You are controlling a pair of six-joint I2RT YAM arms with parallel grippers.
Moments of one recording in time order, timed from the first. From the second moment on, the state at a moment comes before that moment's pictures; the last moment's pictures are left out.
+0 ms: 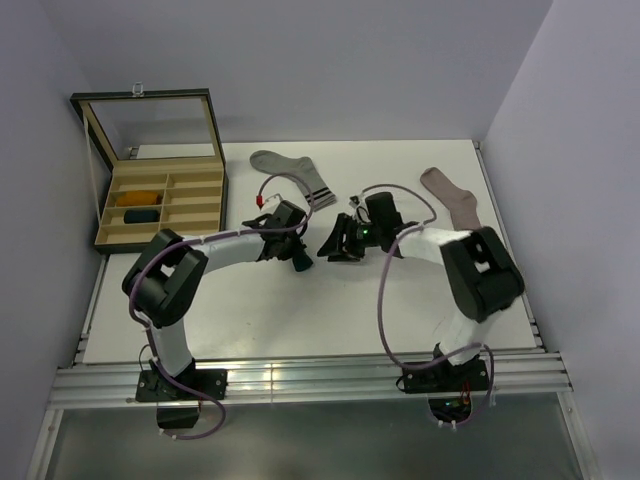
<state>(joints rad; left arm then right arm) -0.68 1.83 1.10 -0.21 -0.23 -1.00 0.40 1.78 0.88 0.10 -0.70 0.75</state>
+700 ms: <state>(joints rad) -0.45 1.61 1.18 -0.48 -0.23 -0.98 0.35 0.89 0.84 -0.39 -0.06 0.51</state>
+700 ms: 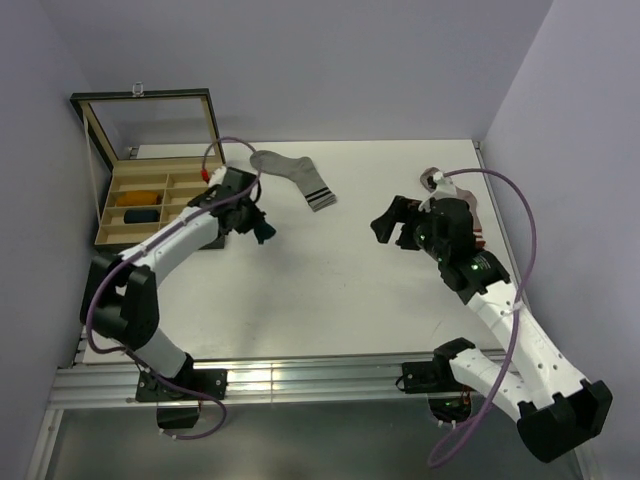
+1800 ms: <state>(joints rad) 0.51 1.56 0.92 -0.08 0.05 -0.96 0.35 0.84 0.88 -0.45 0.08 0.42</state>
